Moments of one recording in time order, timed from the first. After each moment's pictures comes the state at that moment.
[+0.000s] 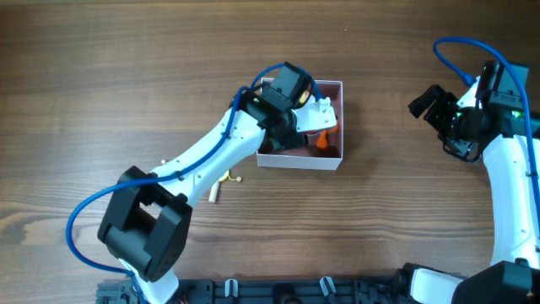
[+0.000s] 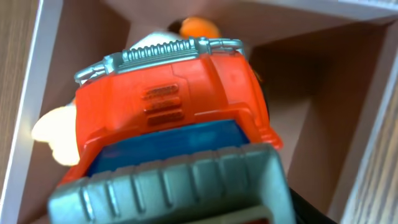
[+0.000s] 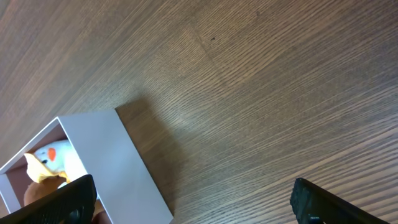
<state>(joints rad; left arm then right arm) -0.67 1.86 1.42 -0.65 0.11 0.74 -0.25 1.42 1.19 -0.89 -0.20 0.47</state>
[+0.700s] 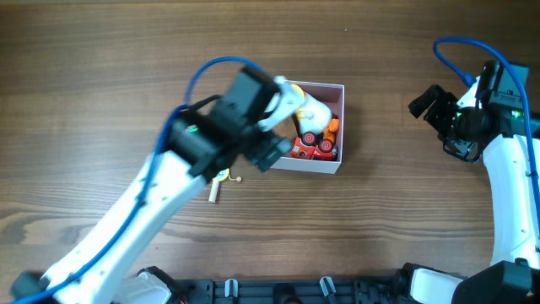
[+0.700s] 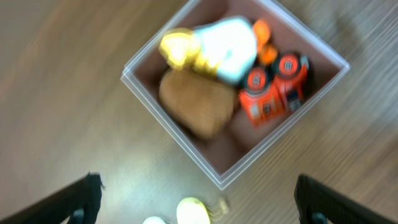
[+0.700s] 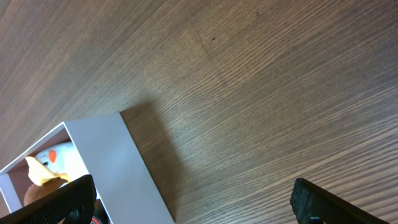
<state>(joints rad) -0.65 1.44 1.45 -1.01 -0.09 0.22 -0.25 1.42 1.19 -0.89 -0.20 0.47</state>
